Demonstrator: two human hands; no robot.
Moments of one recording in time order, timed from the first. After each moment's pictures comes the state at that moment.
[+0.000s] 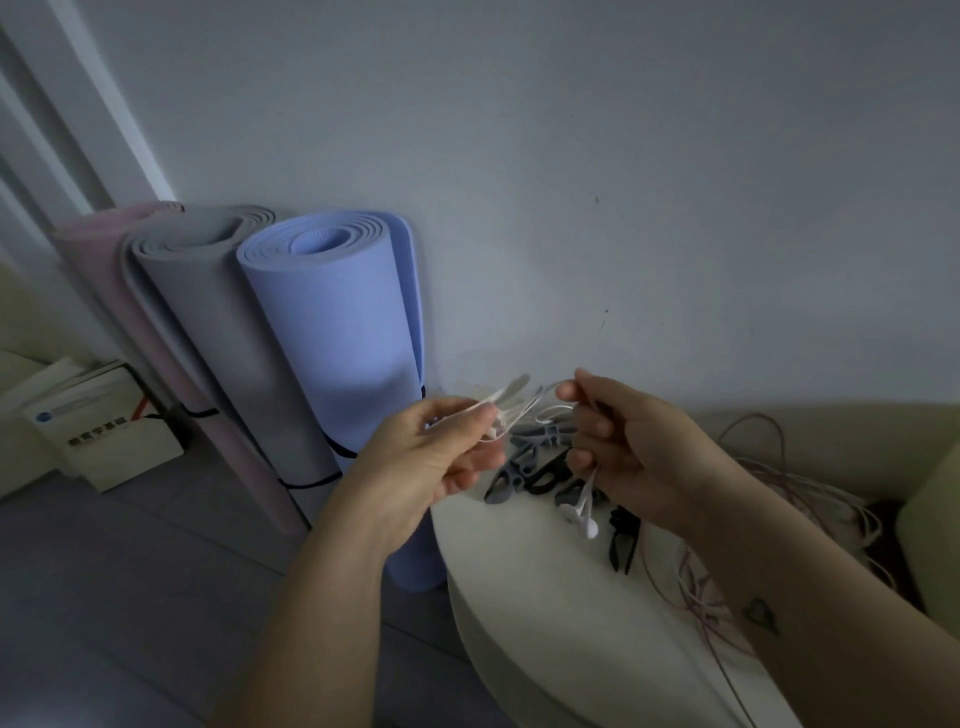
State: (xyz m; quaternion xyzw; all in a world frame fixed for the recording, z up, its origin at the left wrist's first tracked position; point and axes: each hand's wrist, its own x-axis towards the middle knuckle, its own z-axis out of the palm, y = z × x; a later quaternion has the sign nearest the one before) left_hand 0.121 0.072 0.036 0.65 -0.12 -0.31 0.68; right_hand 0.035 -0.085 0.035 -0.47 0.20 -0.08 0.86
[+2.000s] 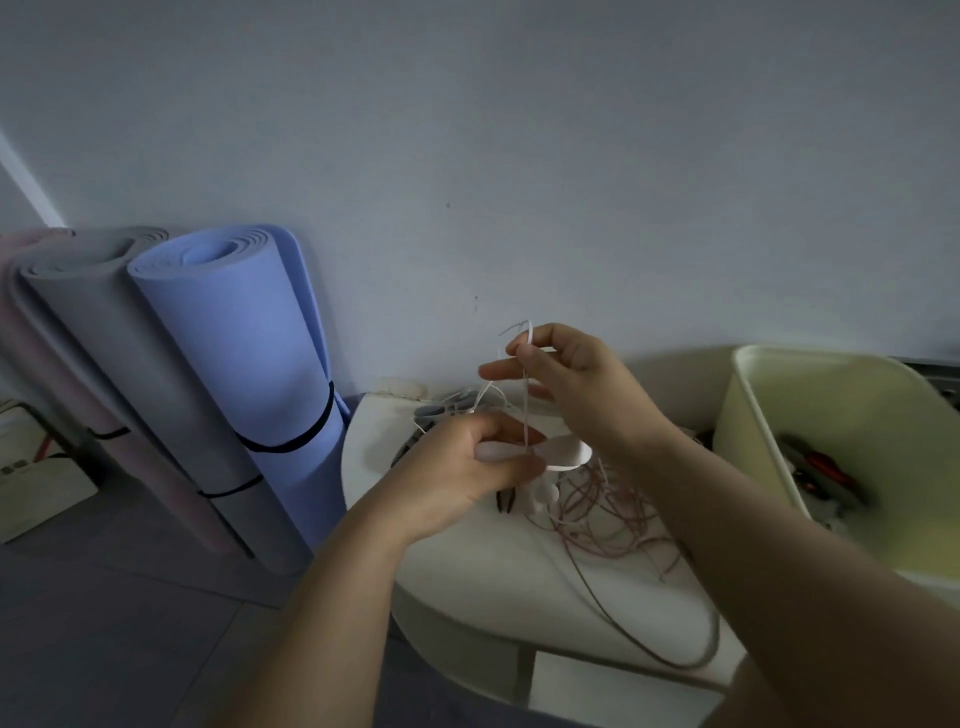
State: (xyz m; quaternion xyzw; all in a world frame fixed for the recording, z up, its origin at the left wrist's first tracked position) left_hand 0.030 0.025 0.030 0.72 -0.44 -0.30 0.45; right_hand -0.051 -0.104 0.057 -0.76 0.16 -0.22 0.59
